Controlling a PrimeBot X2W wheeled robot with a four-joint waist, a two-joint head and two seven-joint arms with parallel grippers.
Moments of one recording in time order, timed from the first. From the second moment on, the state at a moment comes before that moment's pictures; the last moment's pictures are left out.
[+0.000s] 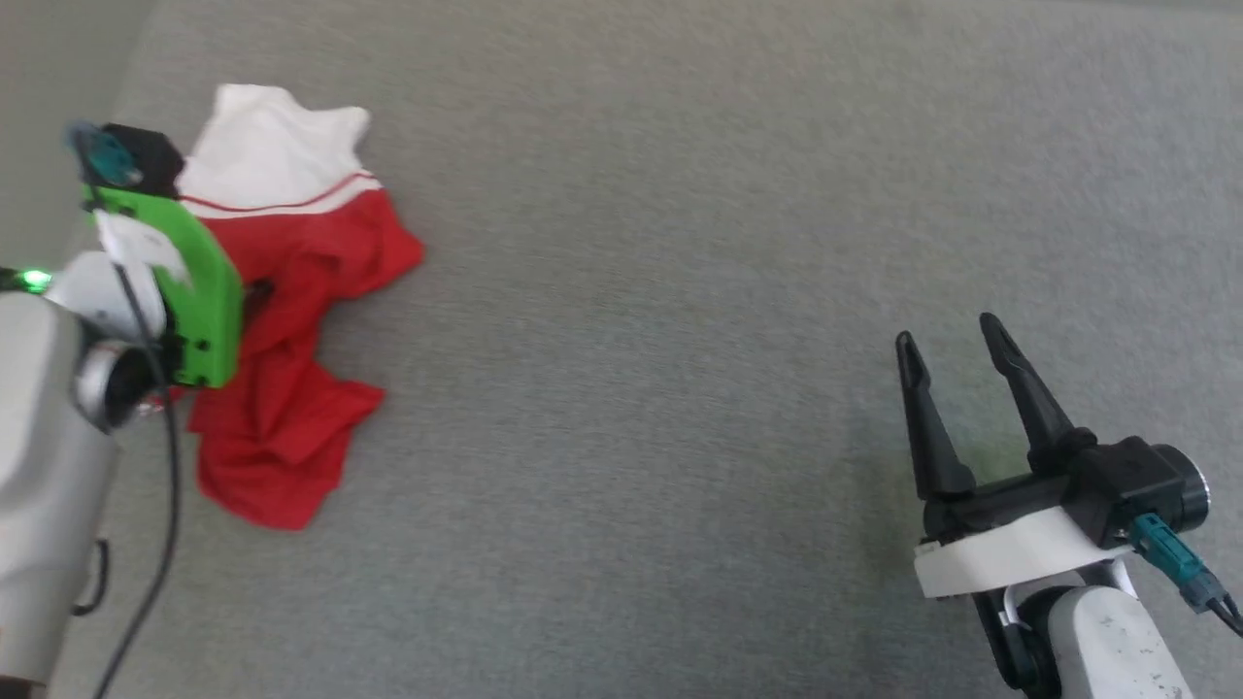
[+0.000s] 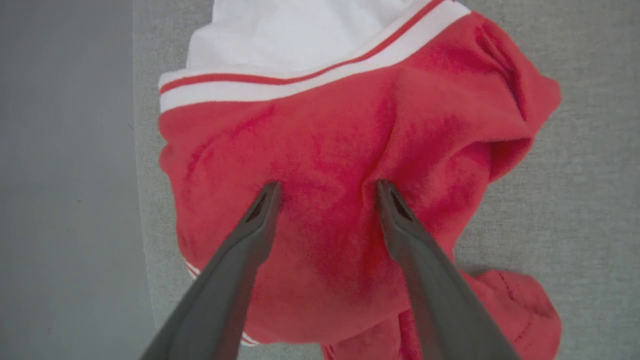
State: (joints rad) left arm -0.74 0.57 -0.35 0.45 -0.56 -0.13 0.73; right arm -0.10 -0.06 0.08 0.00 0.09 0.13 -0.22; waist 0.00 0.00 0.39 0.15
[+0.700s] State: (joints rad) left arm -0.74 0.64 -0.31 0.44 -0.72 -0.10 0.90; right arm -0.14 -0.05 0.06 0.04 0.10 0.13 -0.25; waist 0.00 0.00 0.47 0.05
